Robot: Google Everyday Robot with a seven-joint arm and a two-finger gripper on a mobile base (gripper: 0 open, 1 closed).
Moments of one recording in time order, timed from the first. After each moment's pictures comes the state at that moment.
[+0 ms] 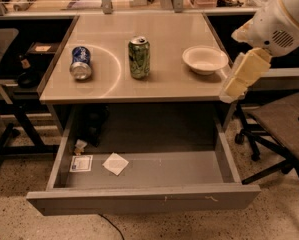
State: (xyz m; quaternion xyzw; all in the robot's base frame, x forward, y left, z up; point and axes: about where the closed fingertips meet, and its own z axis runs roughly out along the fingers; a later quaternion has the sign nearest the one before) arm 0.523 -0.180 0.957 -0.56 0.78 0.07 0.25
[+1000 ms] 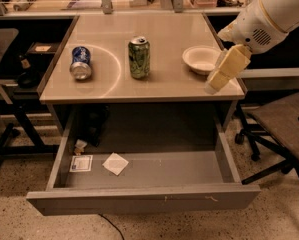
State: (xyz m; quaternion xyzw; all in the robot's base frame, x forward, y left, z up) arm 0.559 -0.156 0.946 -0.56 0.78 0.11 0.28
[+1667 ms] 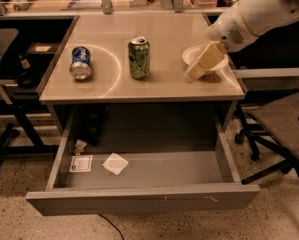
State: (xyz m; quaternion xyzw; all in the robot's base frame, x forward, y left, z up) arm 0.613 -0.130 0.929 -0.52 0.77 0.16 0.32
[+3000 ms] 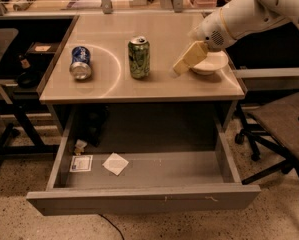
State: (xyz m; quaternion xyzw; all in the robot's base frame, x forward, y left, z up) arm 0.654 -0.095 0.912 -0.52 0.76 0.21 0.34
